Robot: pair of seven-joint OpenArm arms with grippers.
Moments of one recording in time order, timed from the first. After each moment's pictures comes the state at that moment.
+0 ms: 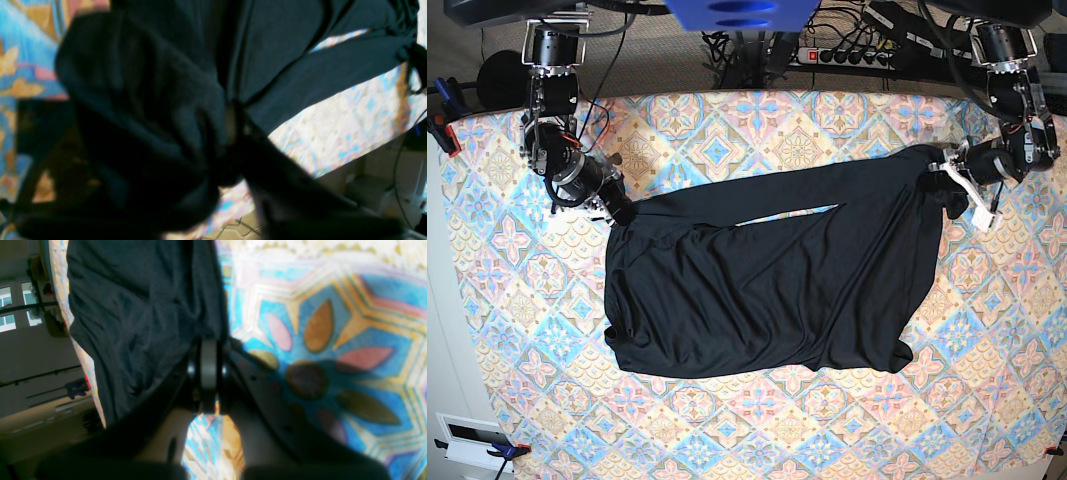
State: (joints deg) left arm 9.8 -27.0 -23.6 84.8 -57.1 -25.2 72.8; right arm -6.7 14.6 9.4 77.6 65.6 -7.2 -42.6
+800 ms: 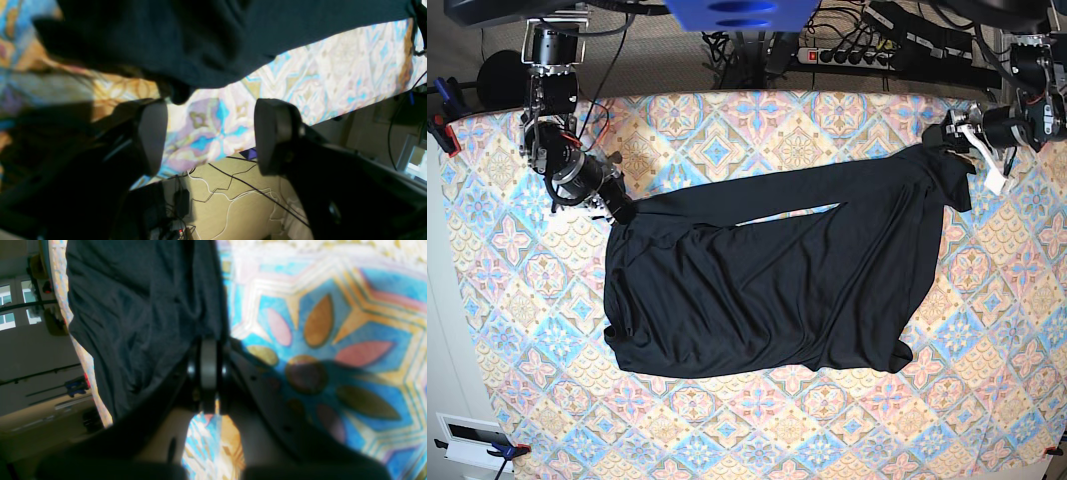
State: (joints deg) left arm 20.4 -33.0 -23.9 84.9 -67.3 -25.7 74.7; right arm -7.0 14.7 9.4 77.8 65.6 -7.0 -42.9
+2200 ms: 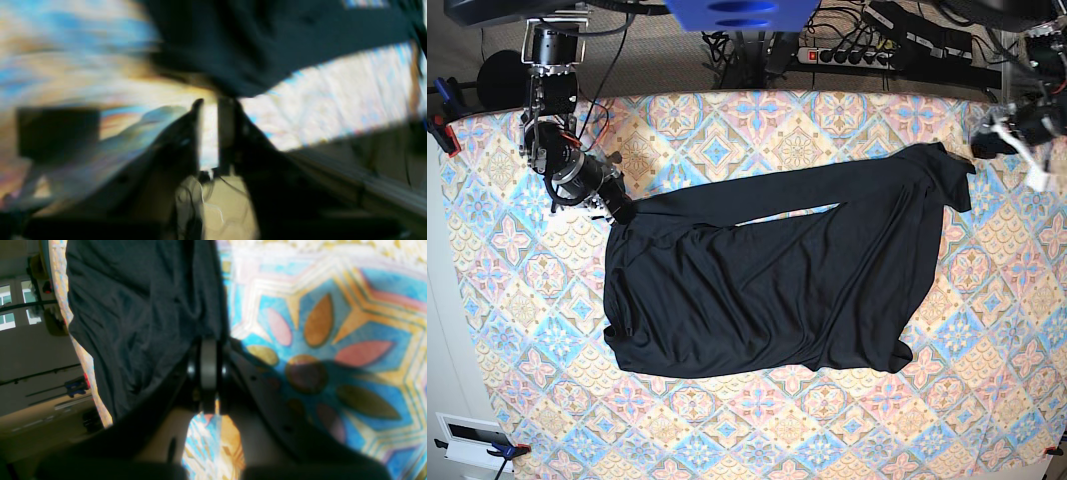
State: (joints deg) left arm 22.3 -31.3 -41.5 84.9 -65.4 -32.2 74.7; right arm -7.0 14.7 9.4 77.8 65.6 -7.0 -42.9
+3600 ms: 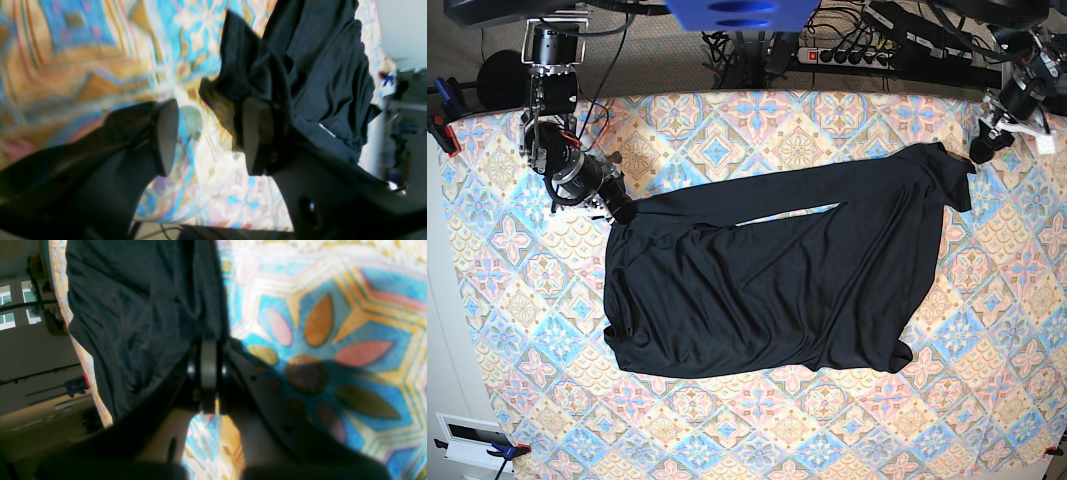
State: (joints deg) left arm 16.4 -15.7 -54.5 72.1 -65.6 -32.2 66.2; right arm -7.0 14.7 9.3 77.8 65.6 -7.0 -42.9
